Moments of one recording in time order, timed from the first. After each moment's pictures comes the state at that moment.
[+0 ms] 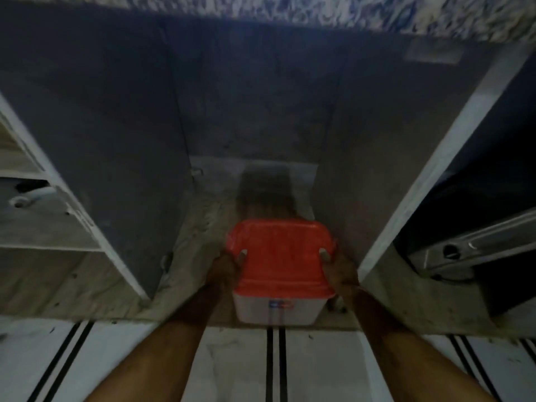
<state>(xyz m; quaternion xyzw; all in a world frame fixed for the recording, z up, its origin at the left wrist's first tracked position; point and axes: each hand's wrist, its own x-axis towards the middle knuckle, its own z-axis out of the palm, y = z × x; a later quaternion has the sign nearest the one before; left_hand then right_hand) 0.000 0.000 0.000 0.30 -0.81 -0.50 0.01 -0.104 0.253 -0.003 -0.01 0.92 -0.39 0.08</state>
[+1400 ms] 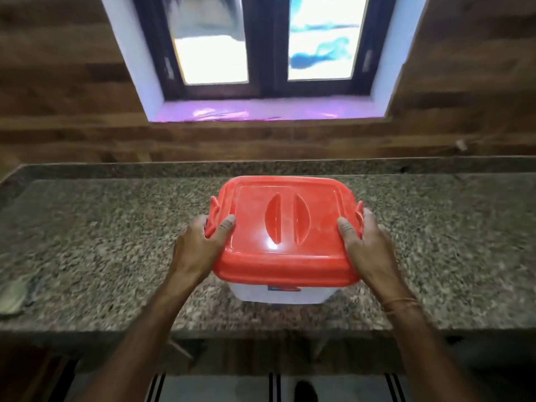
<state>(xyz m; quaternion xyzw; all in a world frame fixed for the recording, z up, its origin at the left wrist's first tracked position) -0.020 0.007 0.789 0.26 -0.87 -0.39 0.15 -0.119 0.294 0.778 -0.01 0.90 -0.44 0.00</state>
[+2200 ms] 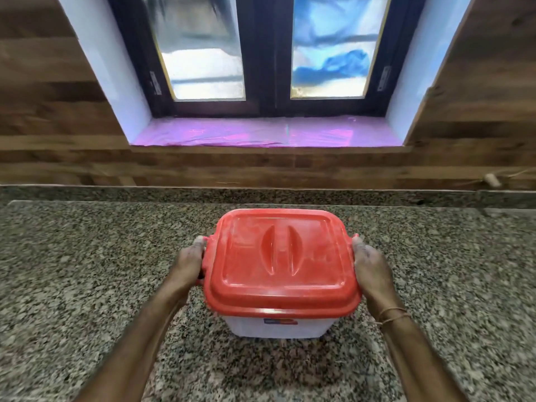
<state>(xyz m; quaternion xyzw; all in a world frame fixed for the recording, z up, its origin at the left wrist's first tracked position) -0.167 -0.050 0.739 0.32 -0.76 -0.56 0.04 -0.285 0.269 0.736 0.08 0.84 -0.53 0.06</state>
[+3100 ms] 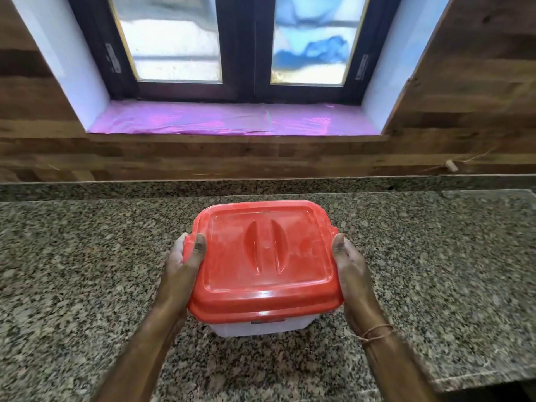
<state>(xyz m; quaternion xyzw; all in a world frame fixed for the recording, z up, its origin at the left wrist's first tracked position) -0.150 -0.055 0.746 0.25 -0.64 -0.73 0.07 -0.221 0.222 0.758 0.08 0.75 -0.66 0.08</state>
